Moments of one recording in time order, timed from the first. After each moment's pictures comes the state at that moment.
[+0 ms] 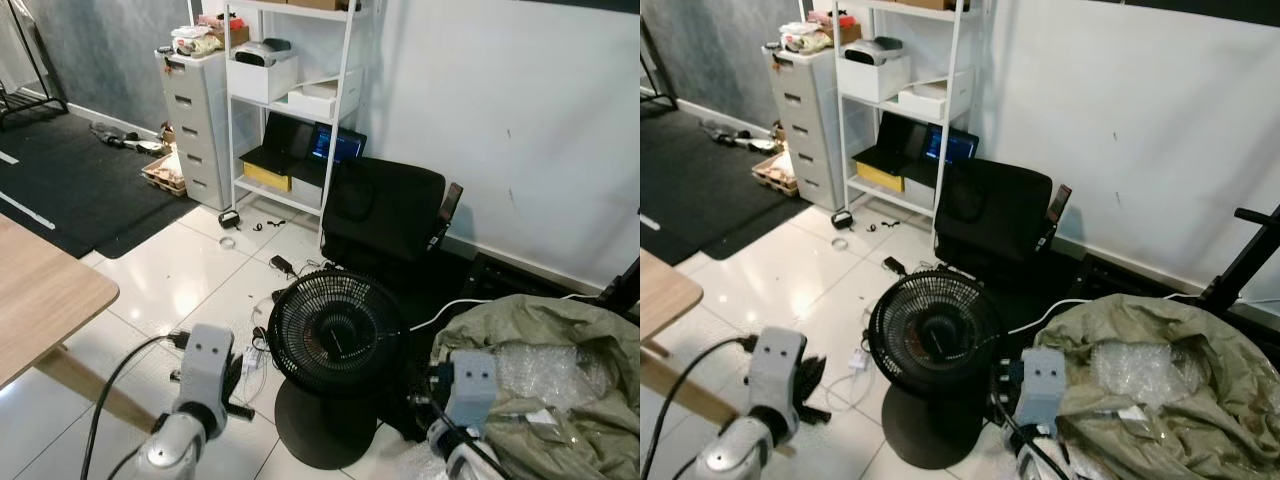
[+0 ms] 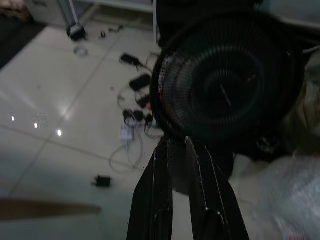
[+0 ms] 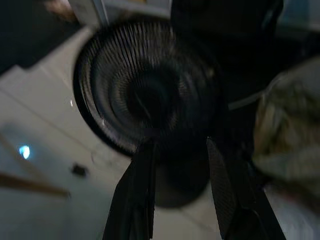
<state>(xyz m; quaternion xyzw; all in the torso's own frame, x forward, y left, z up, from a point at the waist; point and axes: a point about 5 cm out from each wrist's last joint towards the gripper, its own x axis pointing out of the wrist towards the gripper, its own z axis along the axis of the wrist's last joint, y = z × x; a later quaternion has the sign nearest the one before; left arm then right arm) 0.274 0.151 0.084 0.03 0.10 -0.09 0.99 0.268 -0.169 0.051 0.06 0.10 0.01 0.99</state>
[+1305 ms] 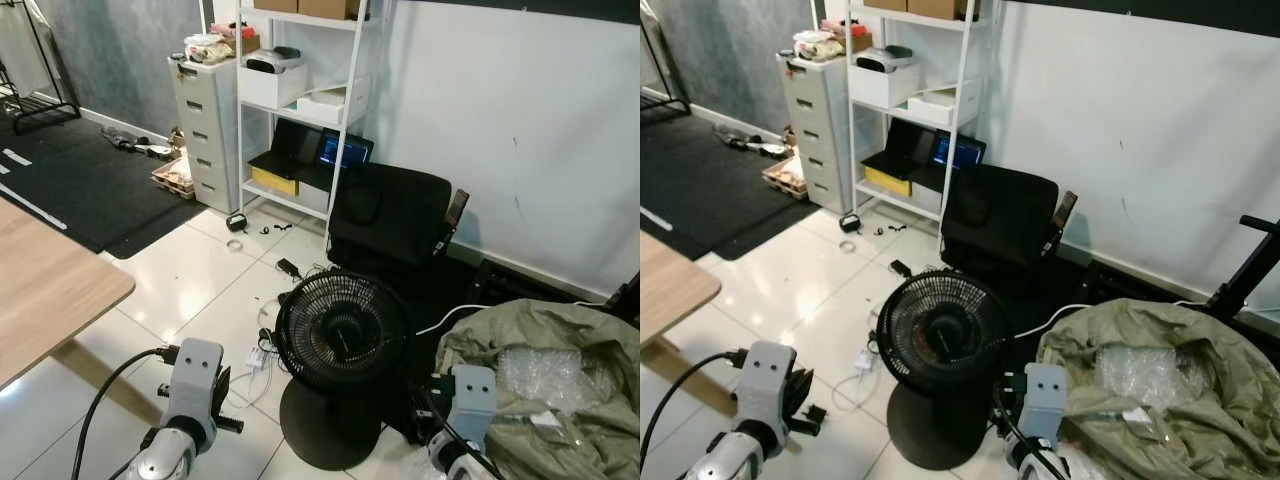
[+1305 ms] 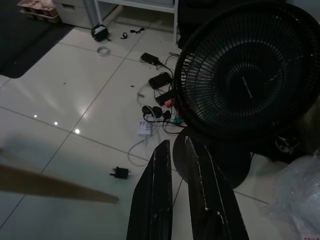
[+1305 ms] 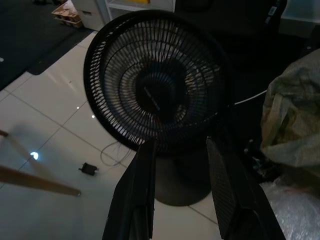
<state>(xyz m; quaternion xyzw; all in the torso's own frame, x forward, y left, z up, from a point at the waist) 0.273 0.162 0.080 0.04 0.10 -0.06 0.99 0.271 -0.170 0.047 0.08 0.09 0.01 0.99</state>
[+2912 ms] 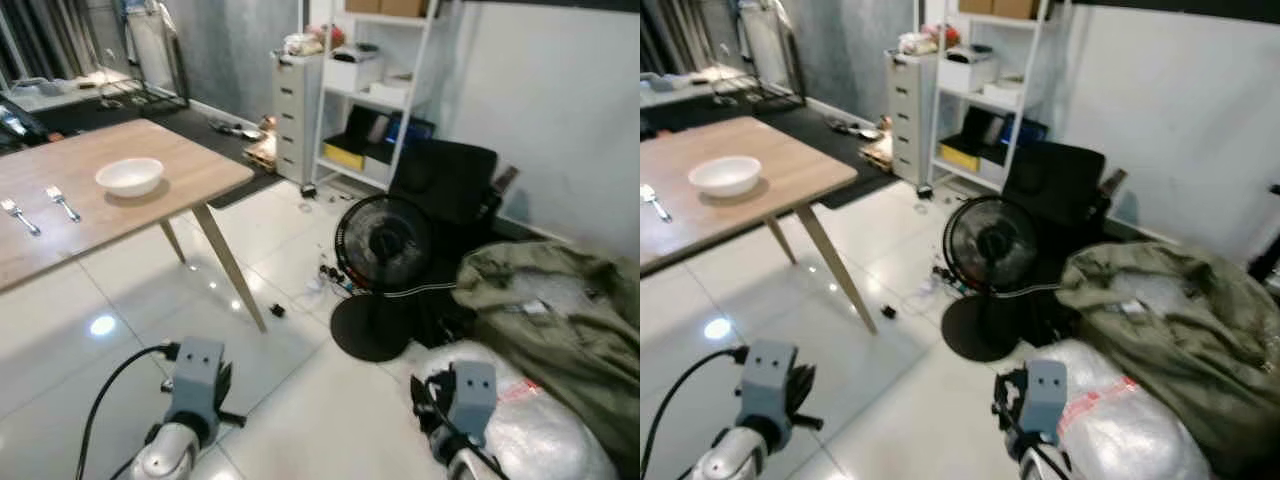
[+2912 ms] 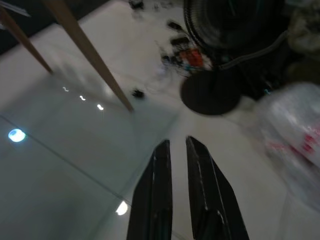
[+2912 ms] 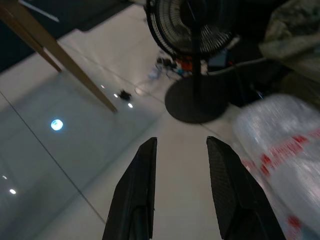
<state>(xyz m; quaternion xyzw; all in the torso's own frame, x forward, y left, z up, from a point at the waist) 0.281 0.155 0.083 0.03 0.09 -0.07 0.99 0.274 -0.173 0.048 0.07 0.08 0.00 0.99</state>
